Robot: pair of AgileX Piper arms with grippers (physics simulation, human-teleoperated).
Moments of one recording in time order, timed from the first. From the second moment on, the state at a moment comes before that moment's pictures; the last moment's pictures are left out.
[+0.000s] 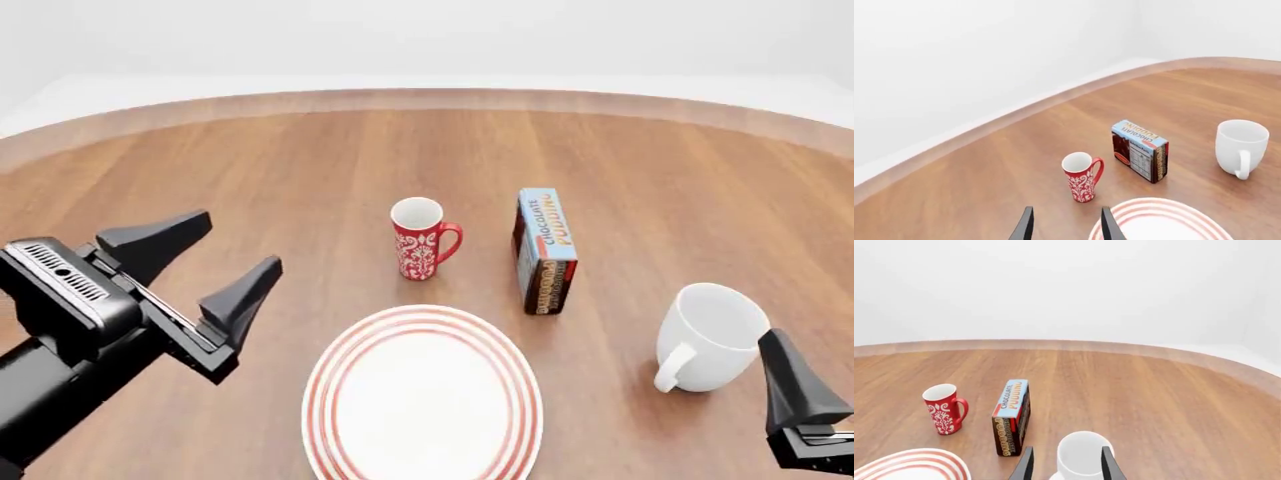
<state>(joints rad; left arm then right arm) -0.55 0.79 -0.29 -0.43 0.19 0.01 0.00 -0.01 0.00 0.00</state>
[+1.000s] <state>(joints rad) -0.77 1.12 -0.43 -0.53 0.19 0.01 0.00 -0.01 0.00 0.00</state>
